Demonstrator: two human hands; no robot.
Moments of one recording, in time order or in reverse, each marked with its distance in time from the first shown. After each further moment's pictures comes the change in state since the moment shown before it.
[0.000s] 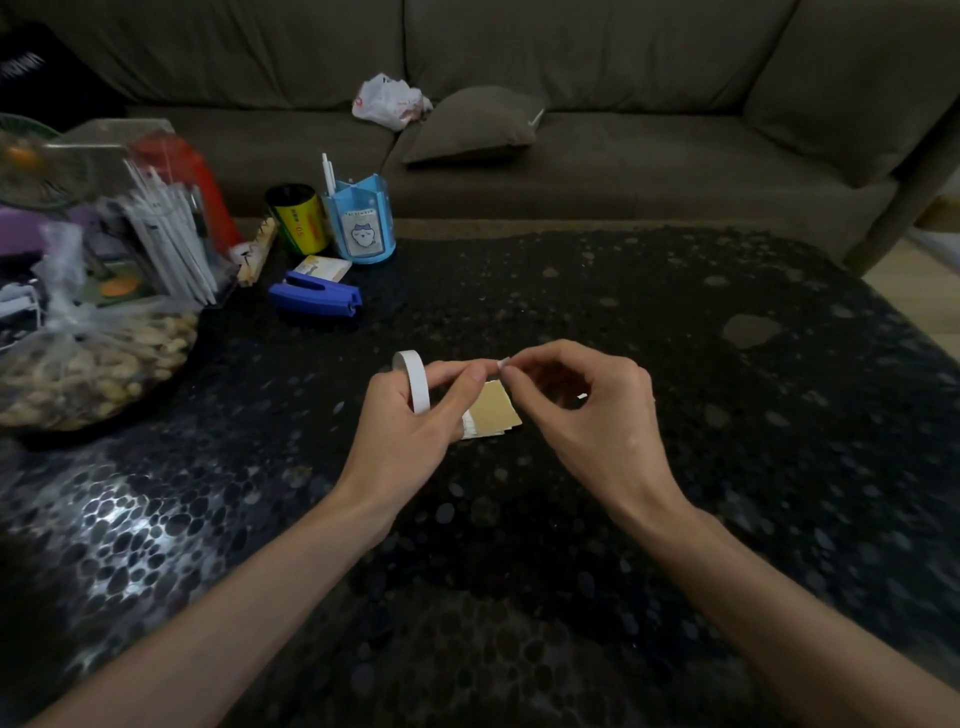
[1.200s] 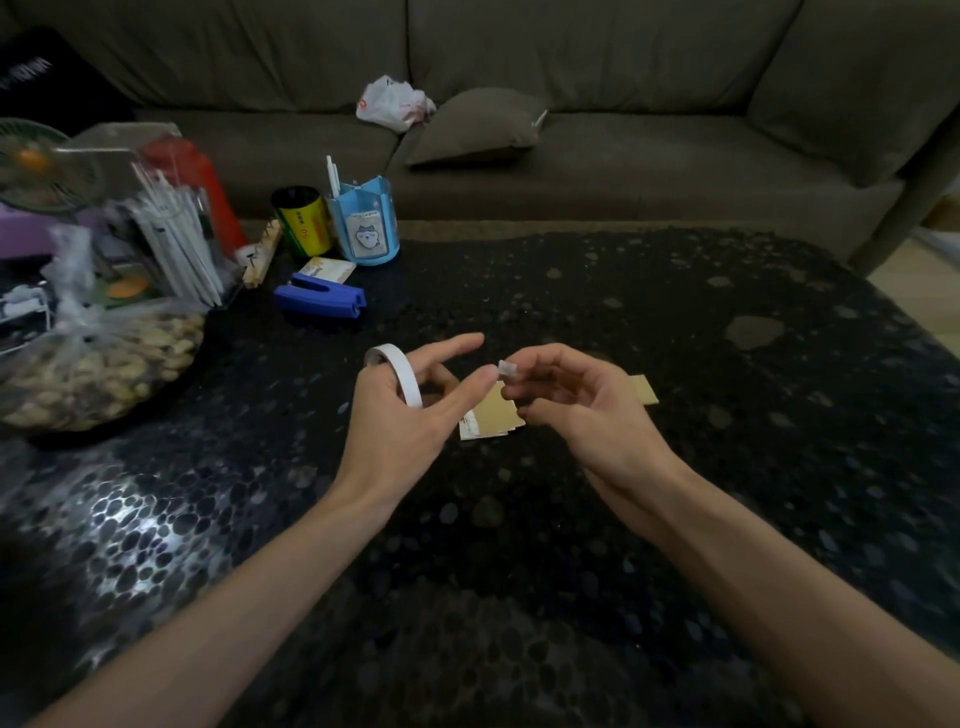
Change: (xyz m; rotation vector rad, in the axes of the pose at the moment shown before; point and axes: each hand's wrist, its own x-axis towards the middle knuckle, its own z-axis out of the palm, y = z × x) left_hand 0.005 -0.003 -0.009 0.189 0.122 0.067; right_hand 0.006 0.001 0.000 0.609 -0.224 0.434
